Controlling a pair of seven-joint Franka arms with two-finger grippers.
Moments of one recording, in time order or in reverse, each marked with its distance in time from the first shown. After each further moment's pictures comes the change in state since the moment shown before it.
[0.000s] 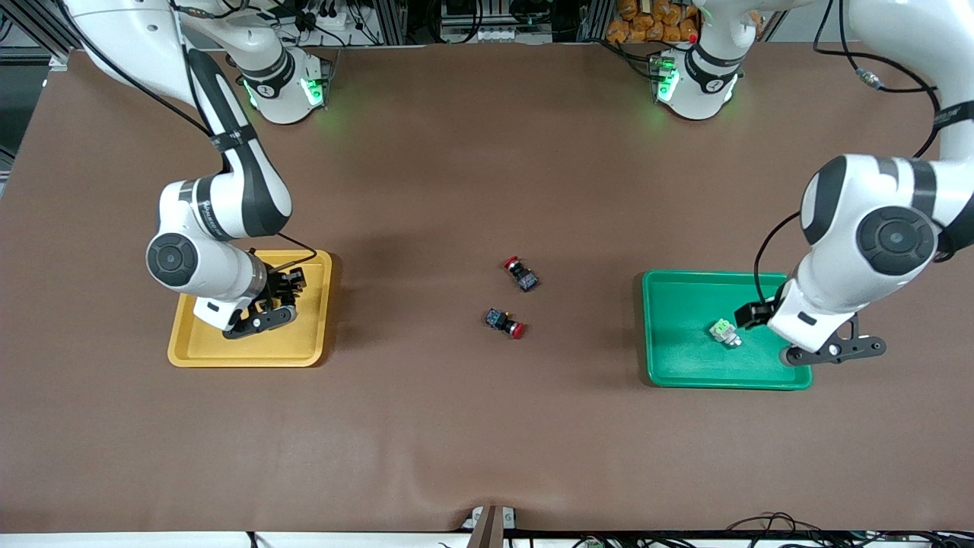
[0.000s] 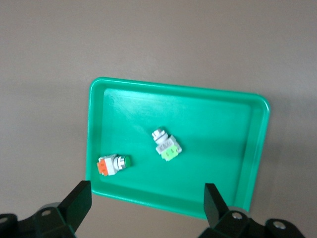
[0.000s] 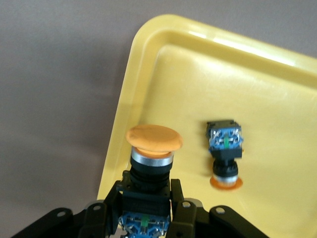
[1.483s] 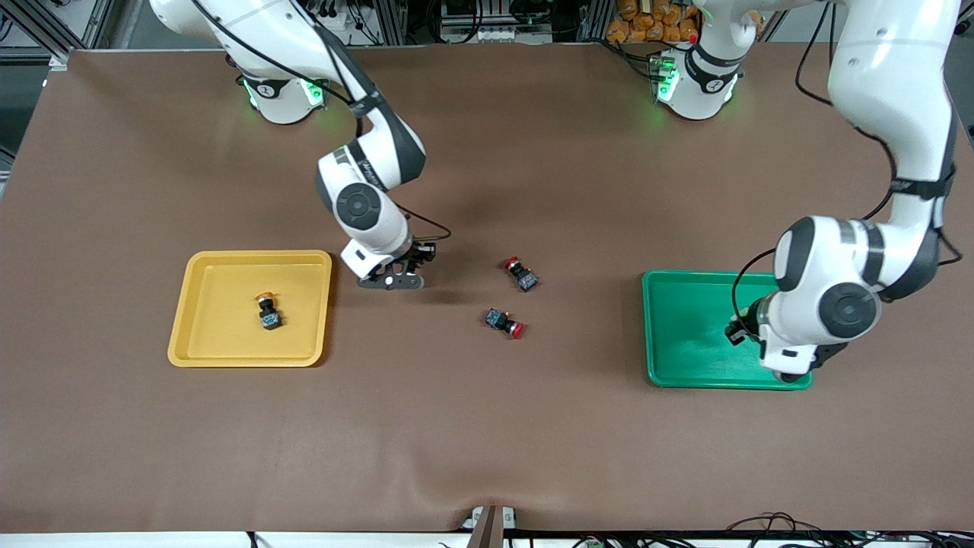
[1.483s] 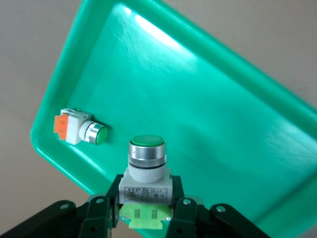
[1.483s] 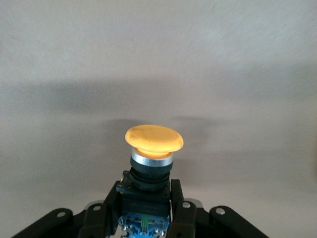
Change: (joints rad) left arm 0.005 0.236 0.045 -0.029 -0.027 0.063 -0.497; right arm 0.354 0.048 0.043 -0.015 0.100 0.126 0.647
